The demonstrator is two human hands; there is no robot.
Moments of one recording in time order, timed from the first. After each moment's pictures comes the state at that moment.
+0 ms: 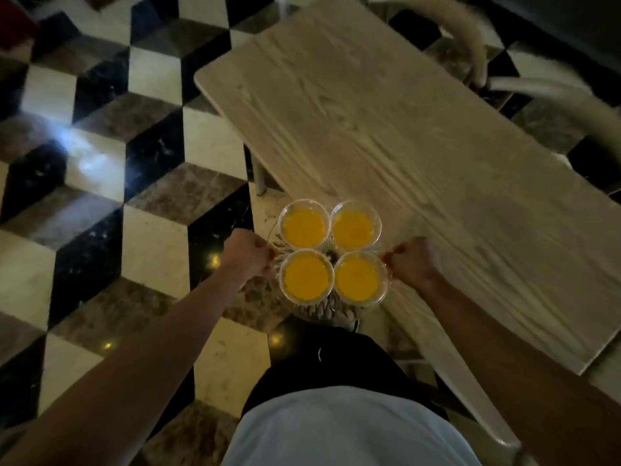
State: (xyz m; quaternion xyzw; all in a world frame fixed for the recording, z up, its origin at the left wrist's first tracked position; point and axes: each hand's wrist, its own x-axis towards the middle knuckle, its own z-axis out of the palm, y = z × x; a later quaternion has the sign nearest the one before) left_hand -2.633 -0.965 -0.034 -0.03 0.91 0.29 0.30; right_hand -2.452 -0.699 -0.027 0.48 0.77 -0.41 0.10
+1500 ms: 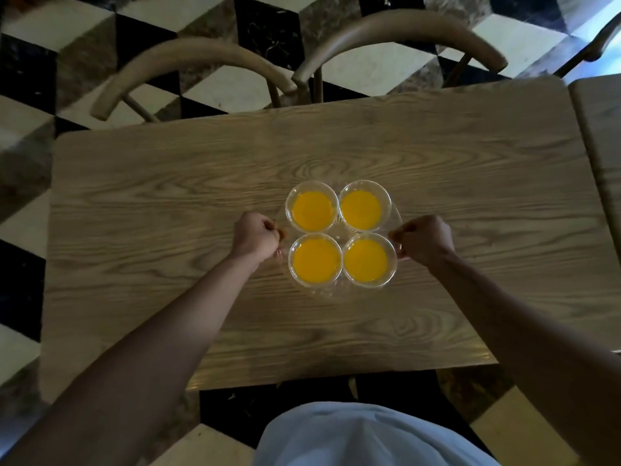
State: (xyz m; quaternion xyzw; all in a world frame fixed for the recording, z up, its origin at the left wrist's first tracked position) left_hand -2.843 -0.553 -0.064 0.35 0.82 0.13 0.44; right_hand -2.533 -0.551 -0.069 0.79 0.42 -0.44 -0.10
